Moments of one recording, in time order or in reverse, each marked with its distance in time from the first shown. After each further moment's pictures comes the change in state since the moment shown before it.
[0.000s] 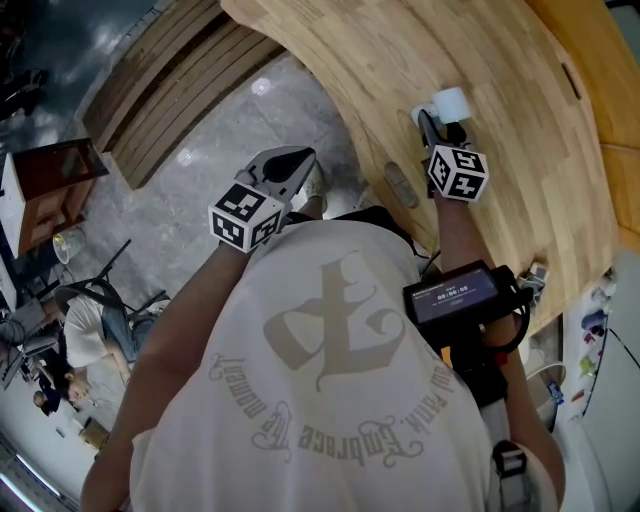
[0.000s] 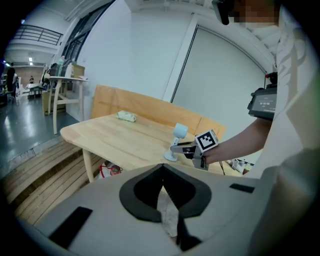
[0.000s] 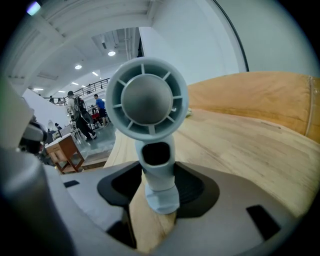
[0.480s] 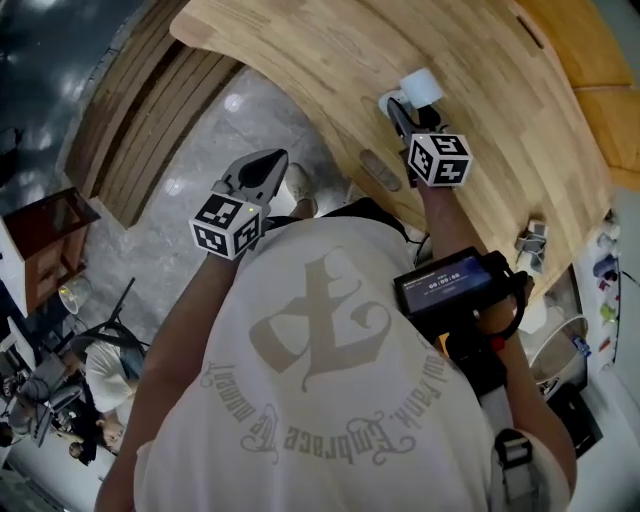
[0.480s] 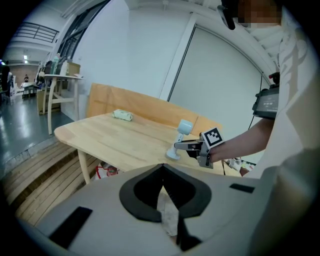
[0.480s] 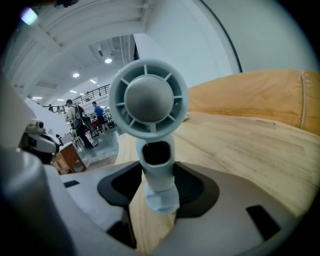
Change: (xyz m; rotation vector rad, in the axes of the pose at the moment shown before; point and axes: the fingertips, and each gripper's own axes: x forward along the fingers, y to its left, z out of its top) left arm 0.014 0.007 -0.001 0.010 0.020 -0.045; right arm -0.020 0.002 0.006 0.067 -0.043 0.015
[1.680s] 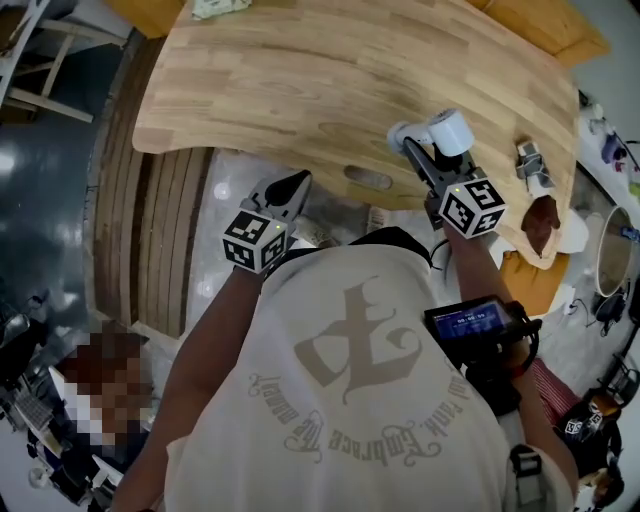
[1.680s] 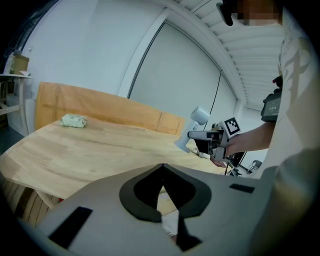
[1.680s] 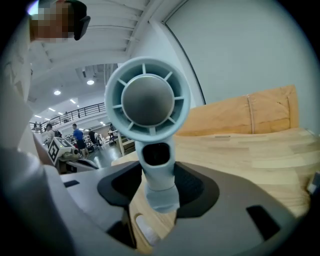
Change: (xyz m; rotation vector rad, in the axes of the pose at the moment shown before) left arm 0.104 0.030 0.029 0.230 0.057 -0.385; right arm -0.073 -0.007 0.024 0.158 -0.262 -0.194
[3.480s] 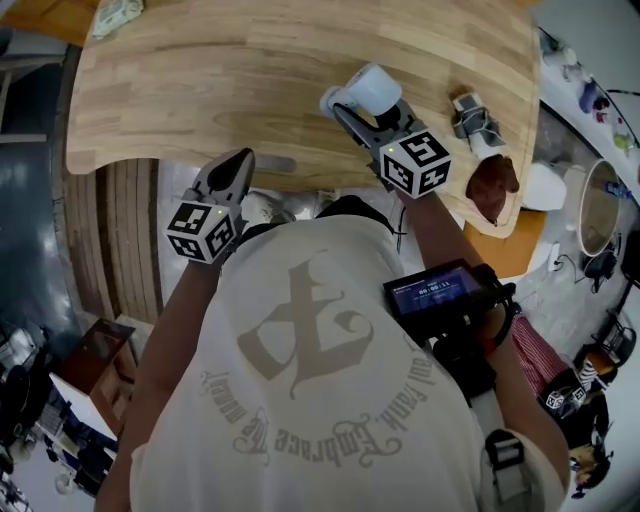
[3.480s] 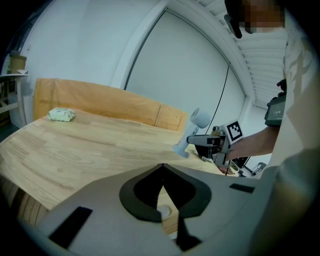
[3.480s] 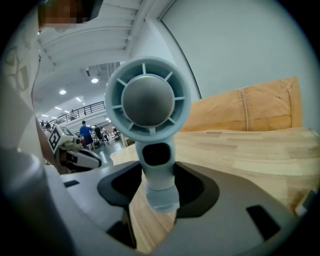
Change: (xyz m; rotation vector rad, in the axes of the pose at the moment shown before) left arm 0.114 -0.074 0.019 -0.038 0.060 0.064; right arm -0.040 -0.110 -0.018 -0.016 0.052 0.084
